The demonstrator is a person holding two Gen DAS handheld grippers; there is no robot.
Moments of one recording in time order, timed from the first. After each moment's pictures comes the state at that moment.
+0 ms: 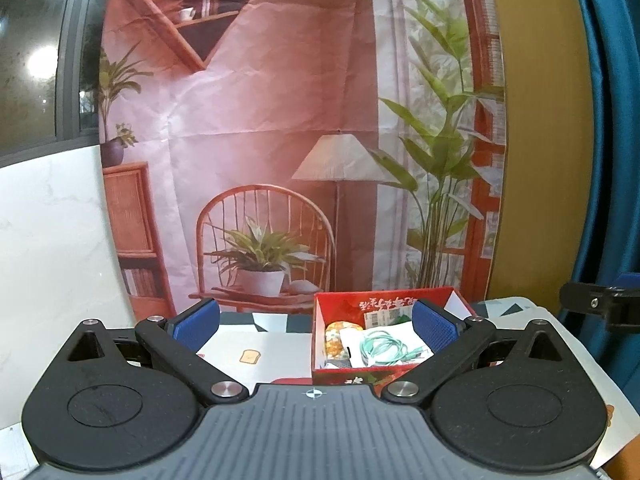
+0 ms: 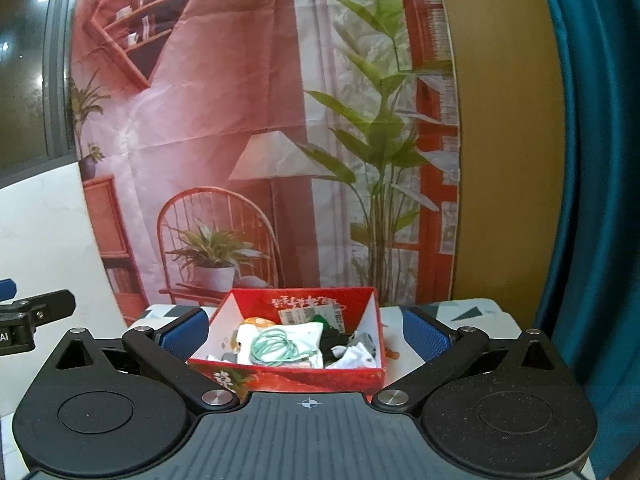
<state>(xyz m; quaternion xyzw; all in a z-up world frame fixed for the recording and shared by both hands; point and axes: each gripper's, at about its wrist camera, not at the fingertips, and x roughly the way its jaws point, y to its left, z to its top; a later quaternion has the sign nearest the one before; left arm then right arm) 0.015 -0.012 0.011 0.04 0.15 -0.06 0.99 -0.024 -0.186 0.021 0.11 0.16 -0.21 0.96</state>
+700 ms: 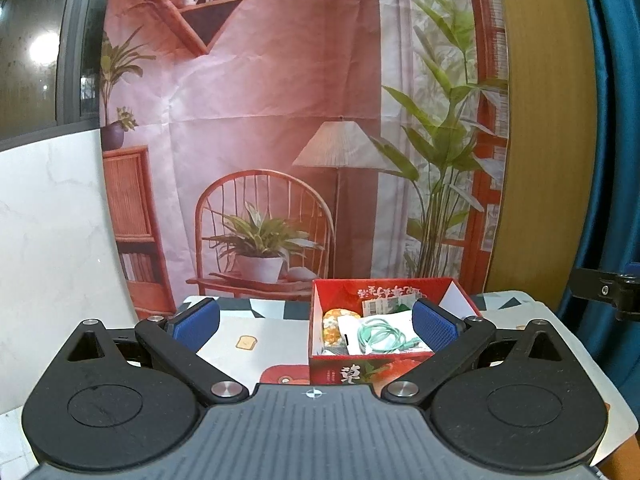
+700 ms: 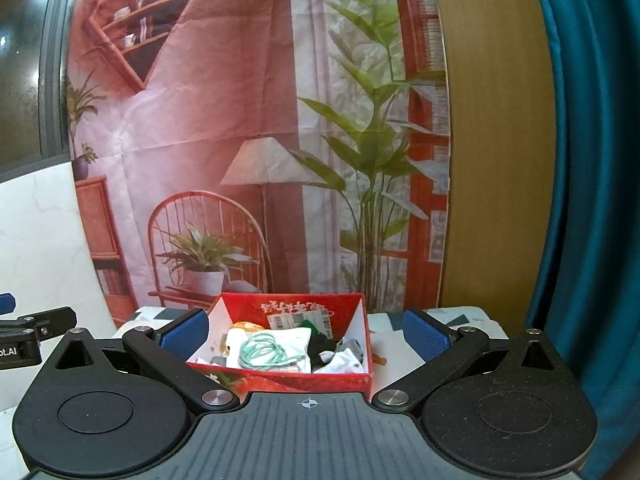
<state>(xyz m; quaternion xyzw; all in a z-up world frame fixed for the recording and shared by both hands) 0.021 -0.005 0.006 0.03 0.17 -0.07 0.98 -0.028 -0.183 0.024 0.10 0.16 -0.22 0.96</state>
